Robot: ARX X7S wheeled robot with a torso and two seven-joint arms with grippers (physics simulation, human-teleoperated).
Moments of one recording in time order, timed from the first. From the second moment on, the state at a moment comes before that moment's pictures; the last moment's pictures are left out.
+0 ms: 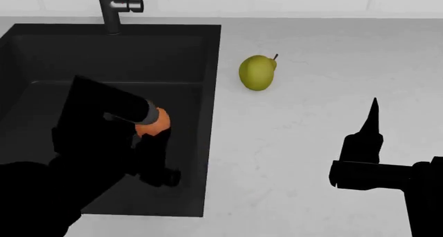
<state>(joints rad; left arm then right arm) -0.85 -0.20 0.31 0.24 -0.72 -1.23 -0.28 0.49 0.46 0.33 -0.81 0.73 1.22 0.32</state>
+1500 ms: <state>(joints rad) -1.24 -0.11 0.14 -1.24 0.00 -0.82 0.13 0.44 0.47 0.32 -0.79 0.75 1.16 0.34</state>
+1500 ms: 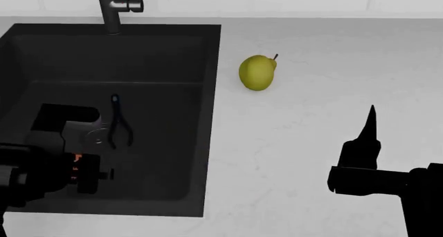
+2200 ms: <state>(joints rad) -1.26 -0.11 0.11 -1.29 -0.01 -0.79 0.13 0.45 0.47 0.31 -0.79 0.77 1.15 0.35</state>
